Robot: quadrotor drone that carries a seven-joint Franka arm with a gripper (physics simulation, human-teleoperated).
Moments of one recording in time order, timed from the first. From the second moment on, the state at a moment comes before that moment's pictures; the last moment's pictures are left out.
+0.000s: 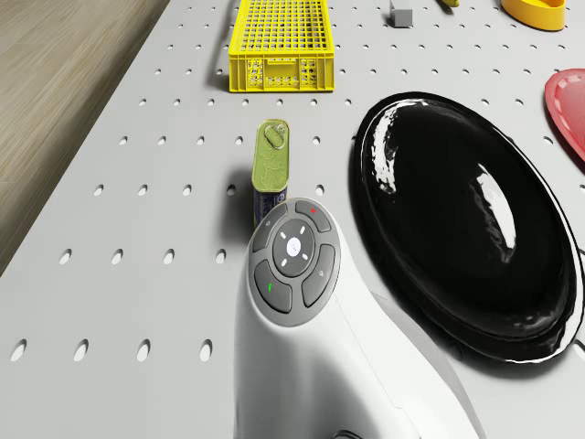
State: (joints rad) arm -1.15 -1.46 1.25 -2.85 -1.91 1.56 1.66
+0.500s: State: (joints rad) arm -1.15 -1.47 1.23 -2.85 -1.92 1.57 1.66
